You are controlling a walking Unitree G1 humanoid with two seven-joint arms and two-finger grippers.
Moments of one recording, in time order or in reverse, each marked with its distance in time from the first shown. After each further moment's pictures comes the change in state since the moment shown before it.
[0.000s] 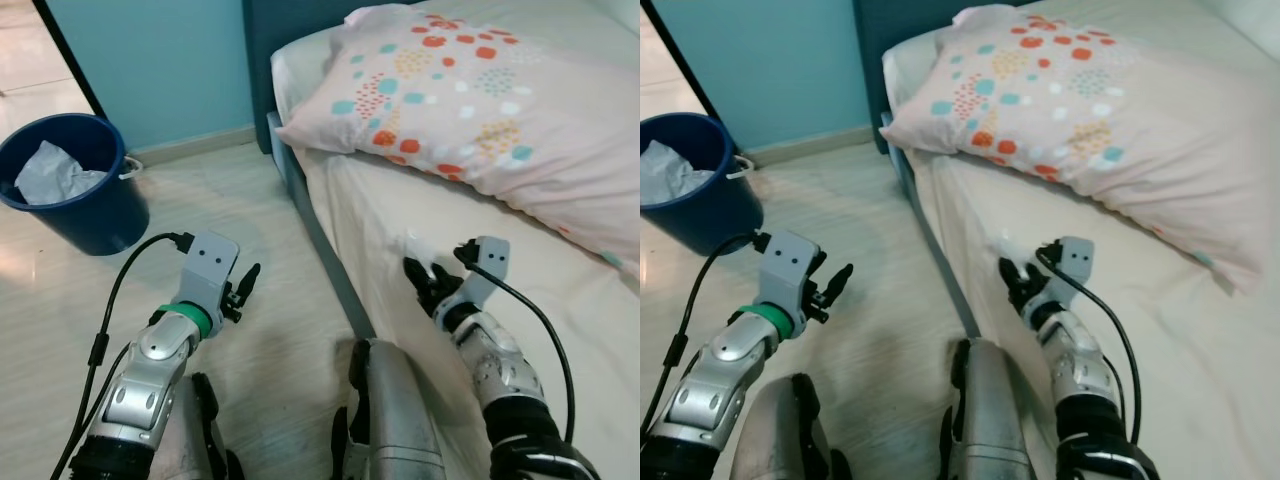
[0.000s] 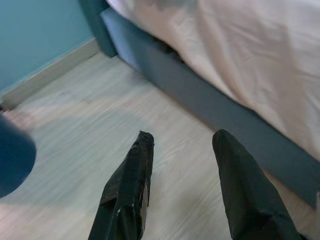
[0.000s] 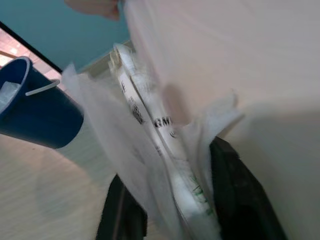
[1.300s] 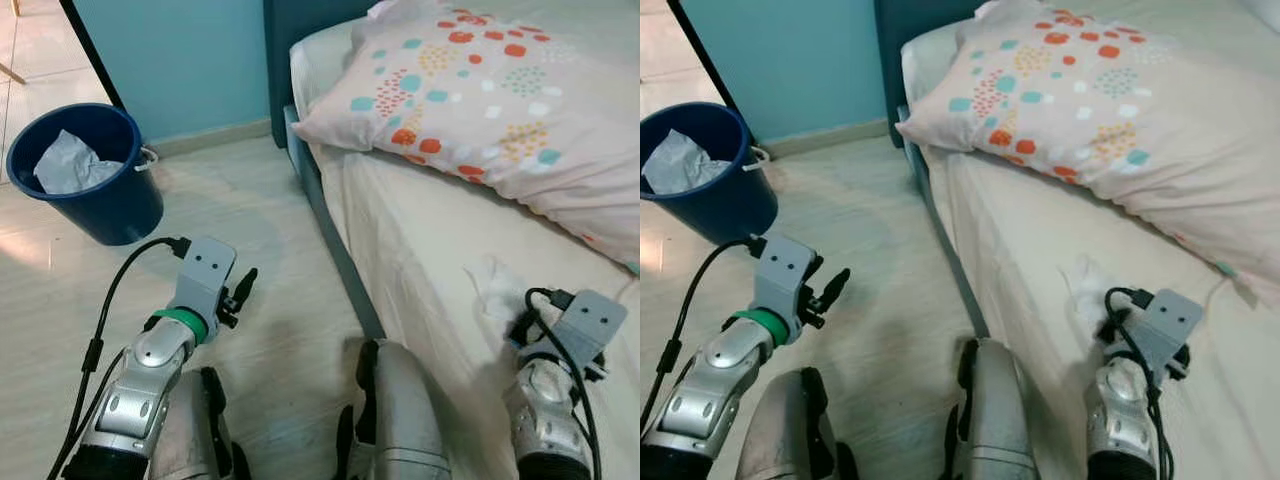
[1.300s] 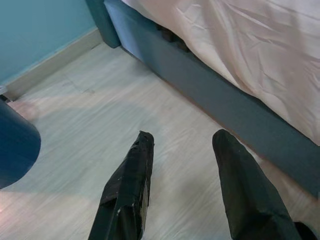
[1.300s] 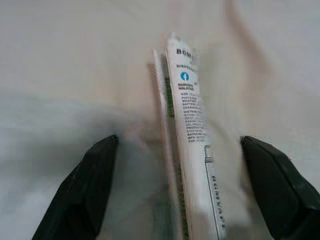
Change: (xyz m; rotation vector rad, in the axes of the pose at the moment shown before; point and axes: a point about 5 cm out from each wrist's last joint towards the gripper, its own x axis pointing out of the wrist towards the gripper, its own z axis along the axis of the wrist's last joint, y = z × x) left arm -0.007 0.001 -0.003 0.011 0.009 -0.001; right arm -0.065 -0.079 0.001 -0.057 -0.078 -0.932
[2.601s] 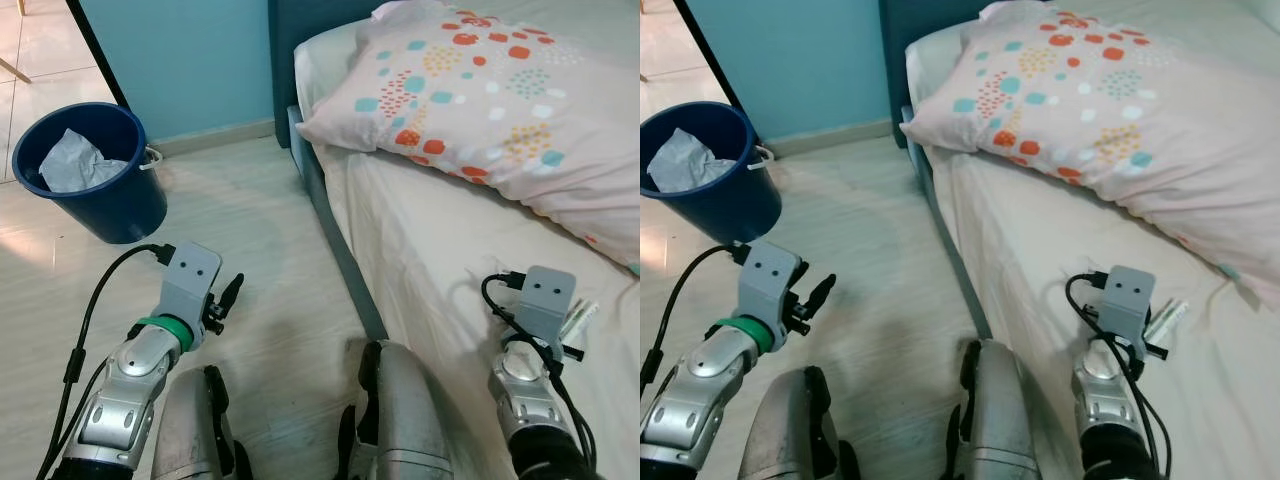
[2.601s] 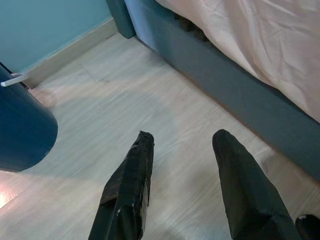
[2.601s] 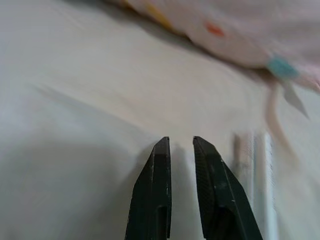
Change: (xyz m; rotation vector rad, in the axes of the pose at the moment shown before) left arm -0.012 0.010 -0.004 0.009 0.015 0.028; right arm -0.010 0.027 0.012 -0.339 -0.313 0.027
